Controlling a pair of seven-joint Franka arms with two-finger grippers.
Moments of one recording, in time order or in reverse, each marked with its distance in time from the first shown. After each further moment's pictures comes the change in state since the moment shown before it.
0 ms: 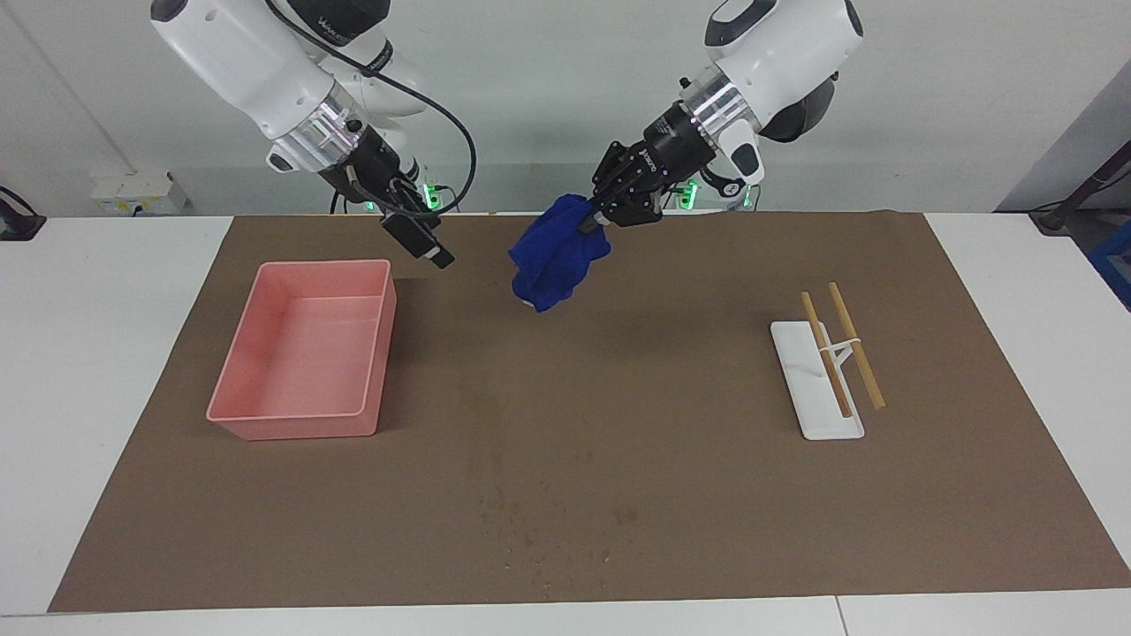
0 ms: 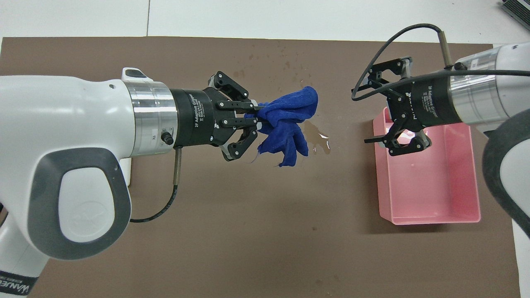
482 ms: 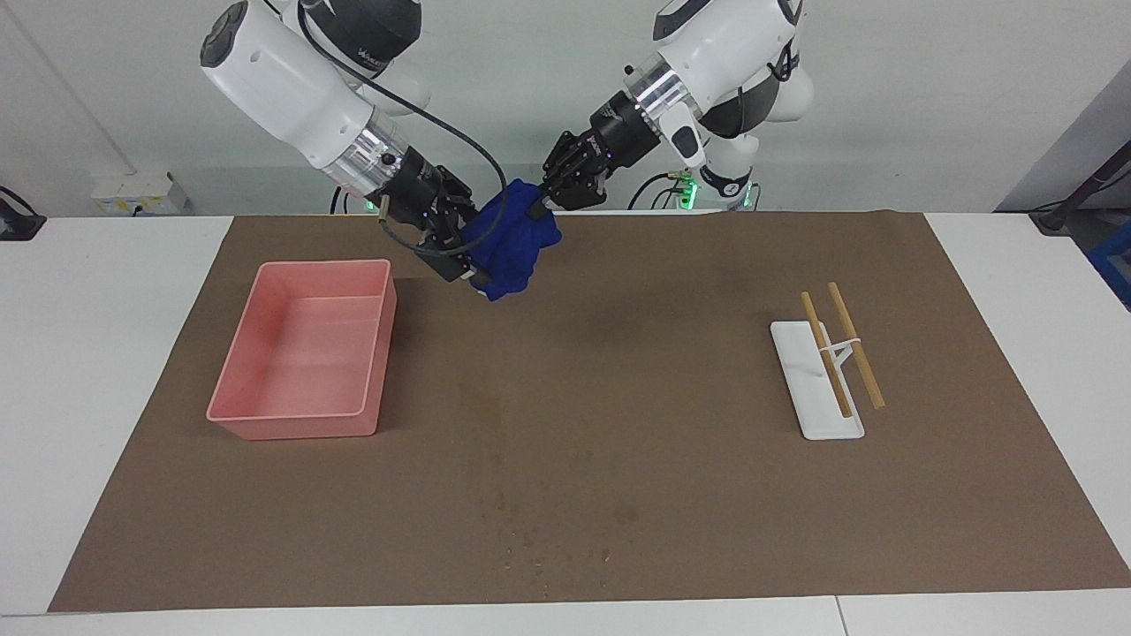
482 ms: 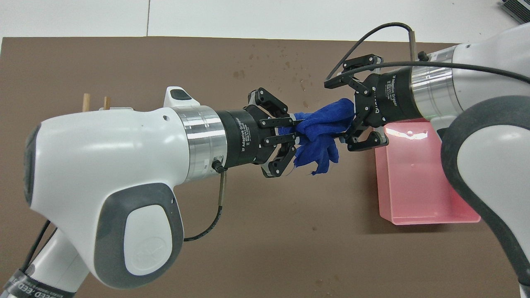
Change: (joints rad) left arm -0.118 0.000 -0.002 -0.030 0.000 0.149 0.000; right arm 0.055 0.047 0.001 0.001 0.083 0.076 0.278
